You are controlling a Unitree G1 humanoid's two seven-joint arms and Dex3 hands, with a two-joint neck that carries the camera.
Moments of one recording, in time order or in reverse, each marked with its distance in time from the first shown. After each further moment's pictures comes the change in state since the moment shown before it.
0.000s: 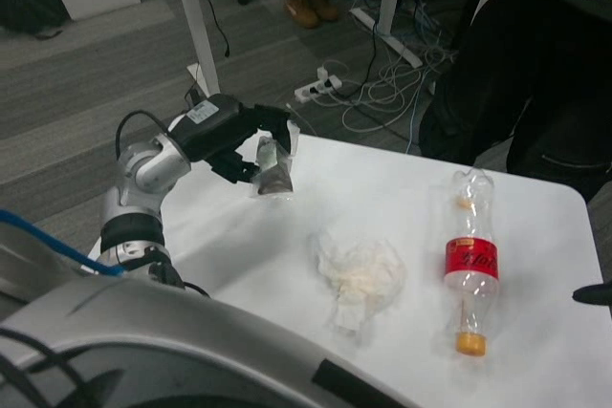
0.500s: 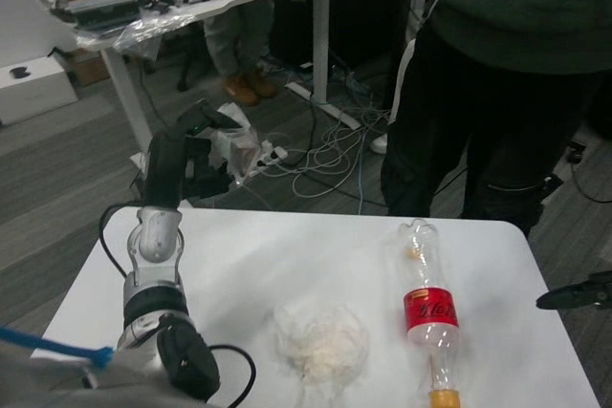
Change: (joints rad) left arm -0.221 -0.151 0.074 0.150 -0.095 0.109 0.507; right arm -0.082 0.067 -0.032 0.075 0.019 0.032 0.039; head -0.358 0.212
